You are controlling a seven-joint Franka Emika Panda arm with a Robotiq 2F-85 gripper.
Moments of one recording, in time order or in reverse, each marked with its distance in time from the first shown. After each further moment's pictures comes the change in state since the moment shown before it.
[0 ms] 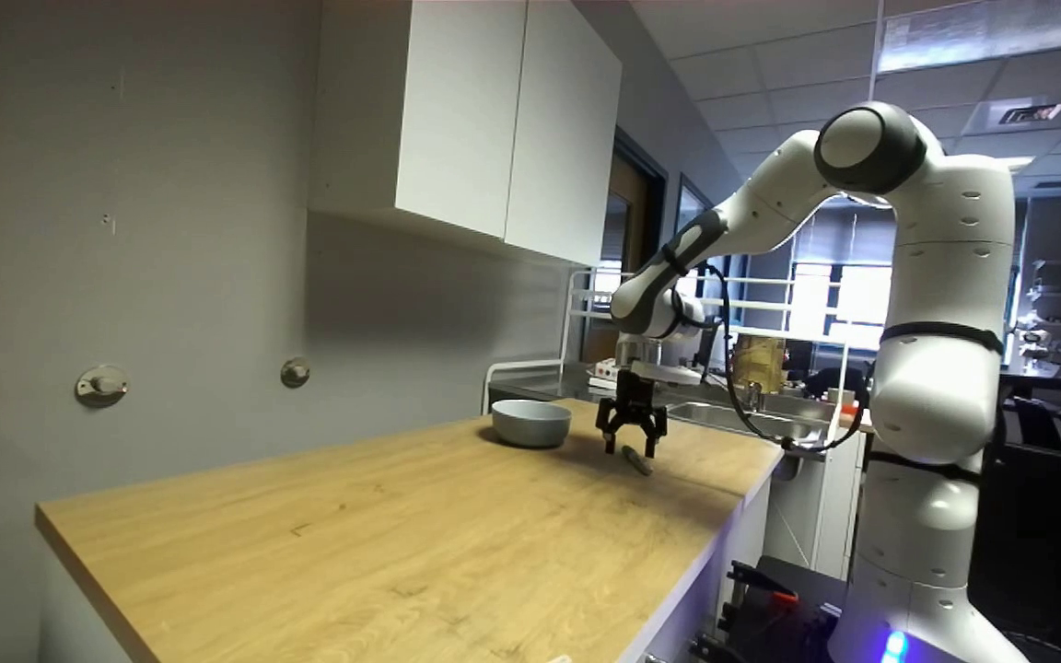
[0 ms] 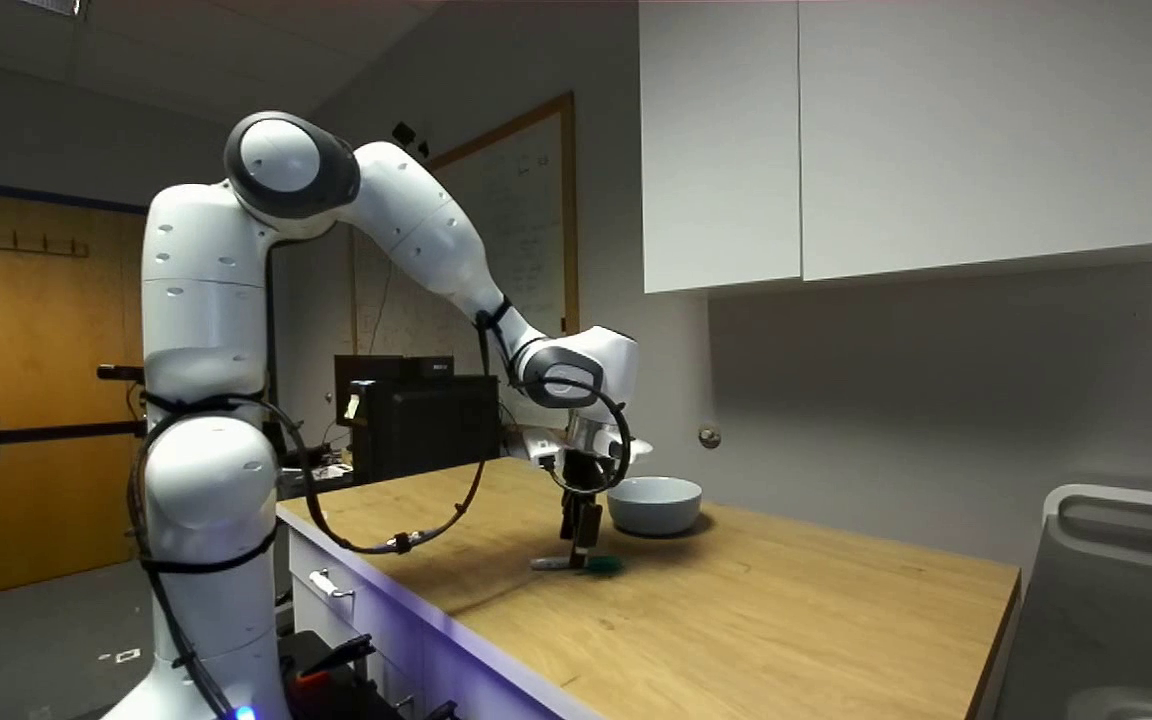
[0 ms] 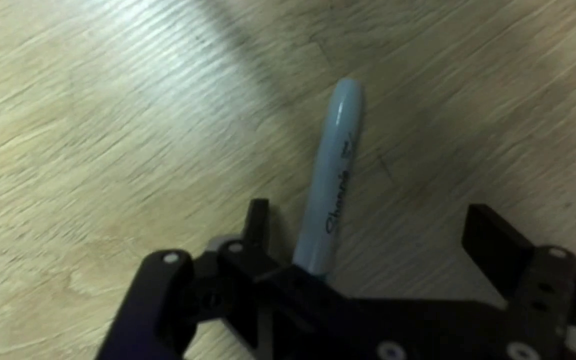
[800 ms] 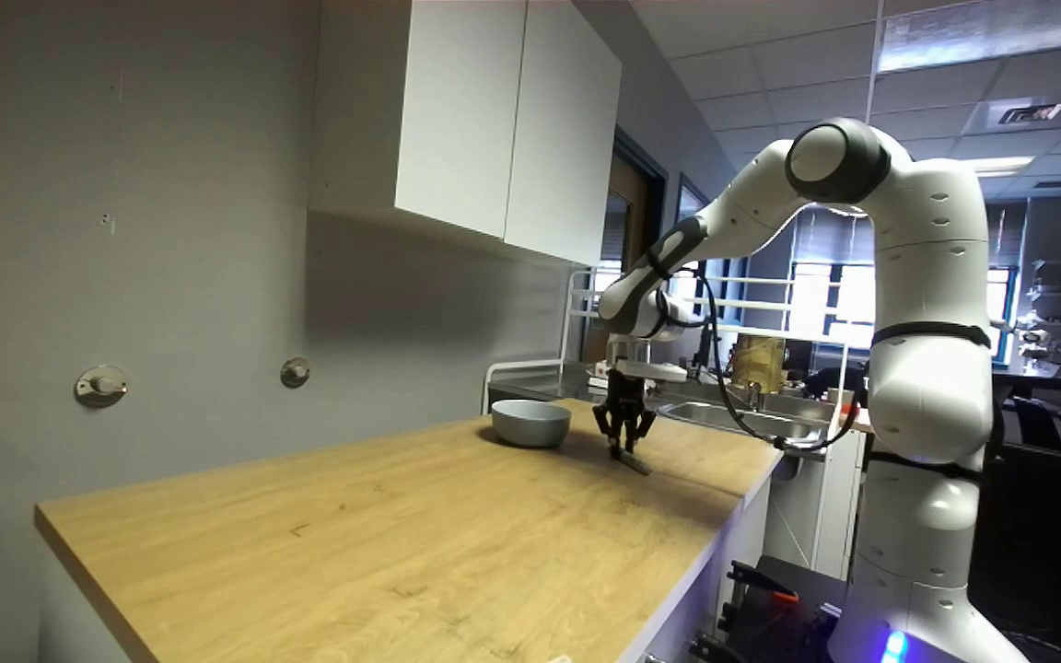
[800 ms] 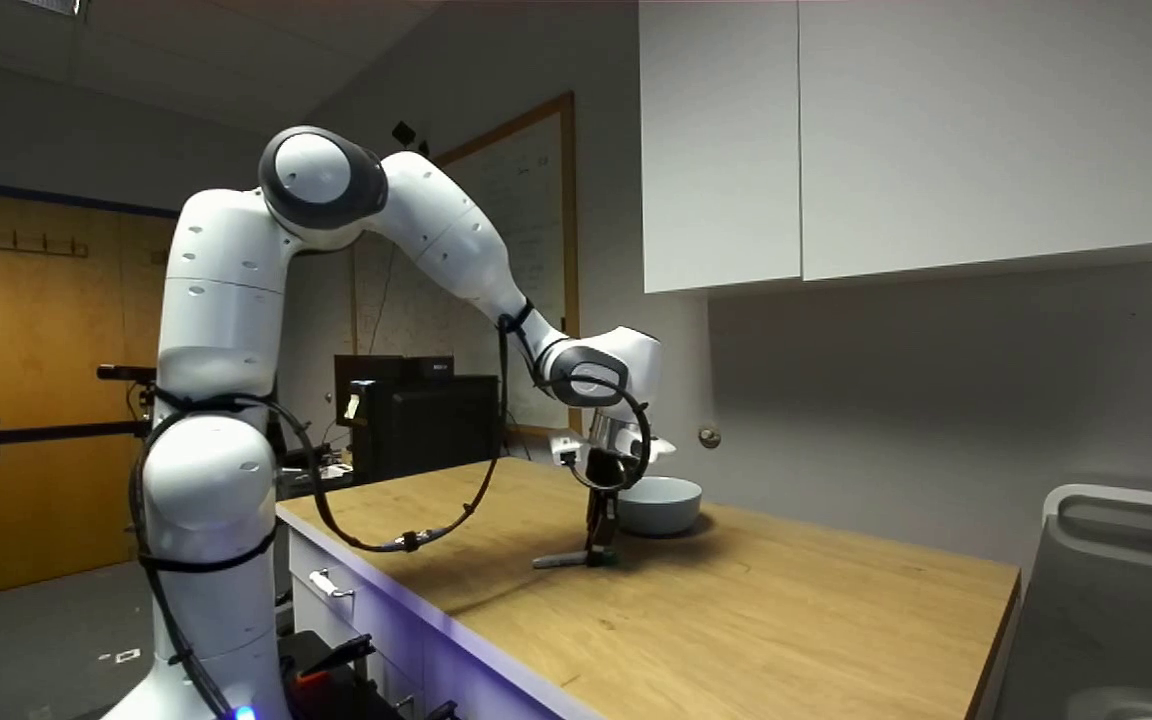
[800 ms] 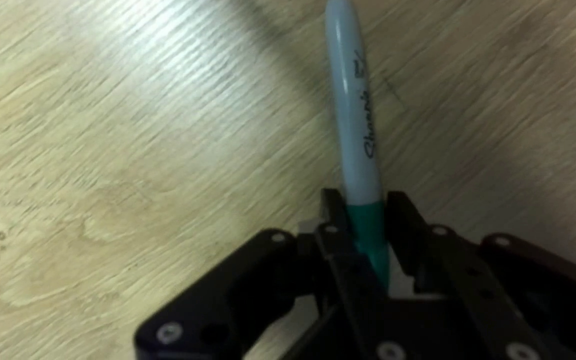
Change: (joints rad) arm -0.022 0.098 0.001 0.125 -0.005 -0.044 0.075
